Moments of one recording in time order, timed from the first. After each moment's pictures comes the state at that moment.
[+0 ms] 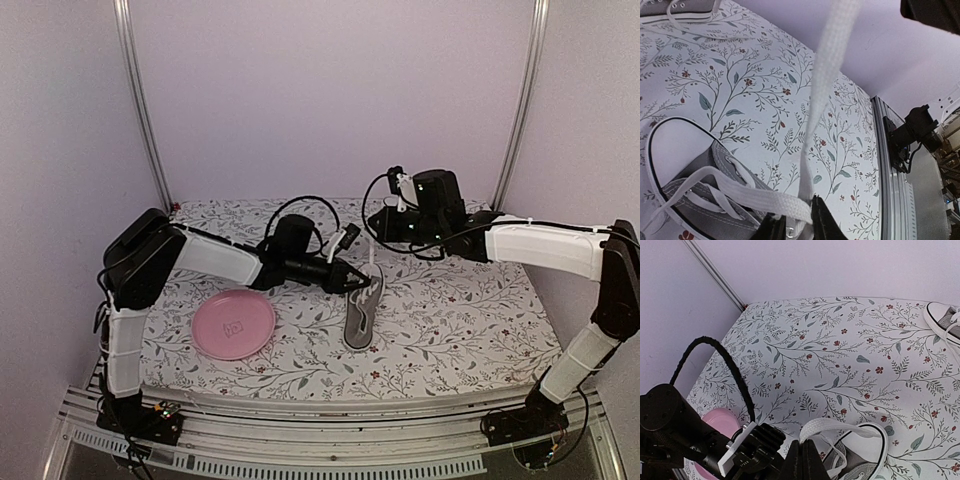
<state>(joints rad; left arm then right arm) -0.78 2.14 1.32 0.38 0.68 -0.30 0.69 1.61 1.18 0.00 0.00 0.45</state>
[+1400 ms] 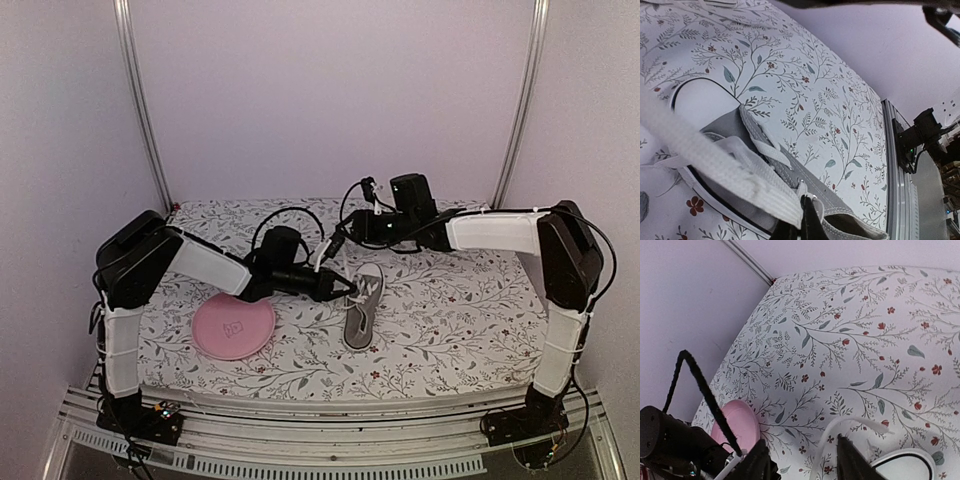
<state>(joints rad) -0.75 2.10 1.16 0.48 0.63 -0.35 0.64 1.92 1.37 0.09 -0.31 0.49</state>
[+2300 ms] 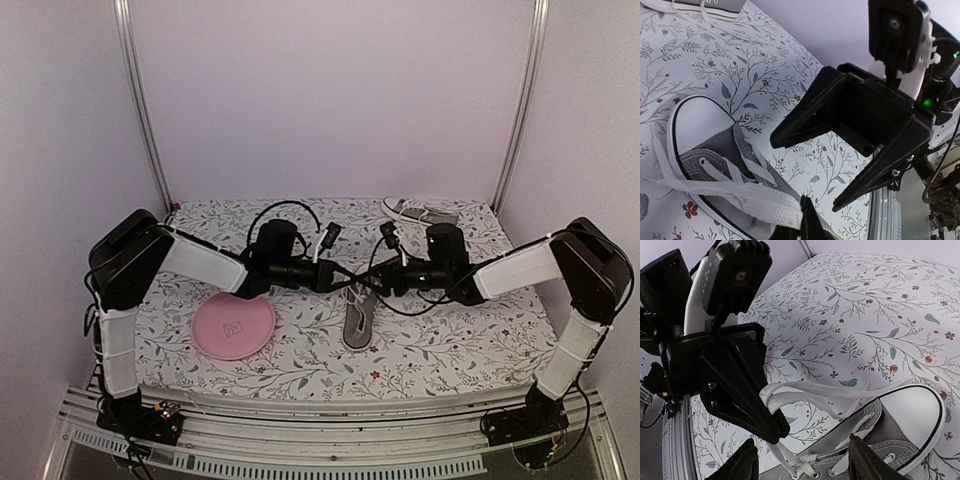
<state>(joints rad) -0.75 2.06 1.15 0.53 0.62 -0.48 0.59 1.74 0.80 0.51 -0.55 0.25</state>
